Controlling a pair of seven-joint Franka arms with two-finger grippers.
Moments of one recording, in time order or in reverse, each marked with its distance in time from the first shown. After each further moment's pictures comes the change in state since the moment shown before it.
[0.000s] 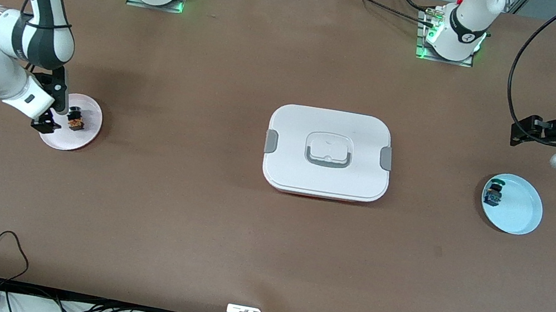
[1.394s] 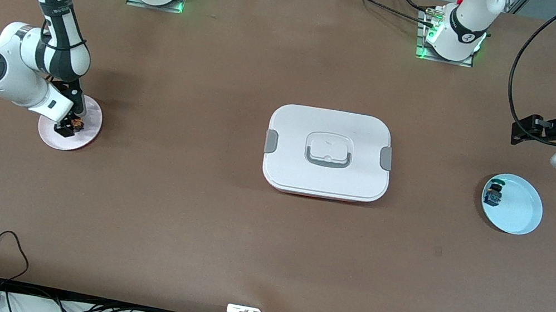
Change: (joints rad) left arm 0.001 0.000 0.003 0.000 0.000 -0.014 0.000; right arm -0.027 0.100 0.007 -0.080 0.047 0.157 -0.104
